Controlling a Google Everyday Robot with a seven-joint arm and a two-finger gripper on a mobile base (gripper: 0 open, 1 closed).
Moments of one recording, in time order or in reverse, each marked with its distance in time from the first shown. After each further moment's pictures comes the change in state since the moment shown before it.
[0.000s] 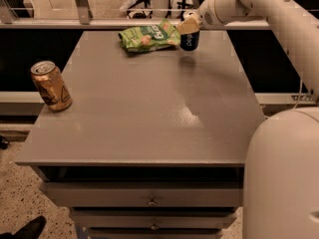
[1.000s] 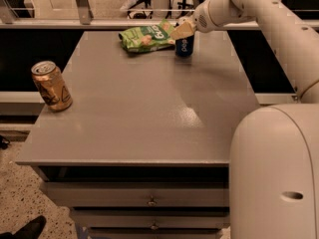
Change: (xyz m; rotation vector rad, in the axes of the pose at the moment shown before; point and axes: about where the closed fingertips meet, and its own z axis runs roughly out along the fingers) arm 0.008 0.011 0.024 -0.066 0.041 0.051
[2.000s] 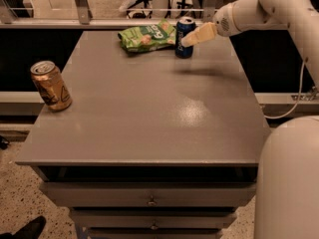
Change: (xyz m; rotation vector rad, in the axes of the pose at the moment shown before) arm 0.028 -0.013 -0.046 -0.026 -0.049 0.059
